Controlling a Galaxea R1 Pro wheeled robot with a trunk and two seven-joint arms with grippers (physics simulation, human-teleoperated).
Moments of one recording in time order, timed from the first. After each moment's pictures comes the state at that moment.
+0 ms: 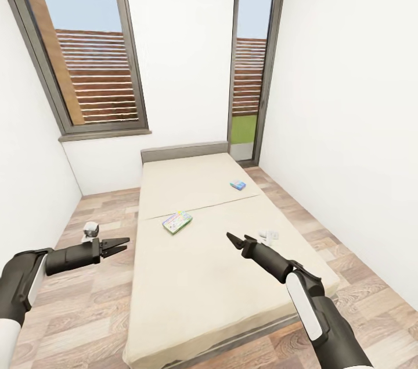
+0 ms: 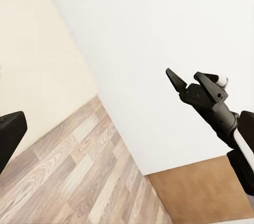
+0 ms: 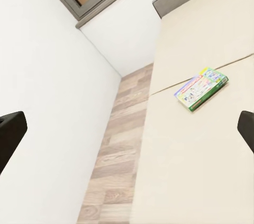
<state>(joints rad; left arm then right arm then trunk) -0.60 0.31 0.34 -0.93 -0.01 0.94 -1.46 -0.39 0.02 0.04 -1.24 -0.47 0.41 0.46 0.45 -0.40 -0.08</state>
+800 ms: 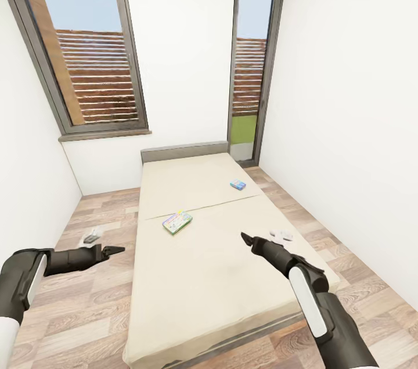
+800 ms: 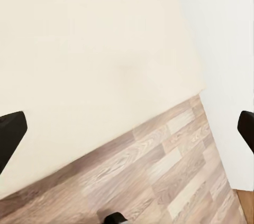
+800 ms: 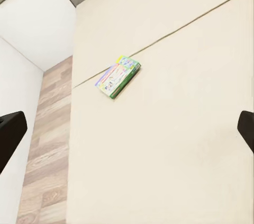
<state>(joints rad) -0.60 0.32 0.34 -0.93 -0.07 0.95 -1.04 -0.39 0.01 0.04 -1.34 -0.47 0.55 0.06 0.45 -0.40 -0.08</state>
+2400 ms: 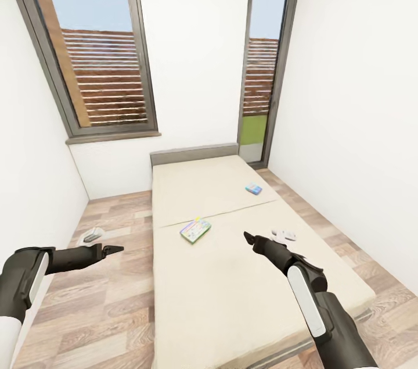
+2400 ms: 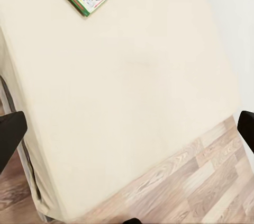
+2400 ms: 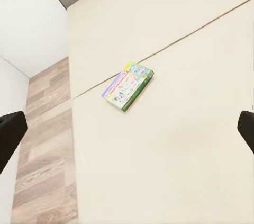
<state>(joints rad) -0.60 0.31 0.34 -0.96 -0.06 0.94 -0.94 -0.39 0.02 0.05 -1.36 -0.47 0.55 -0.04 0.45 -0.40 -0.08</state>
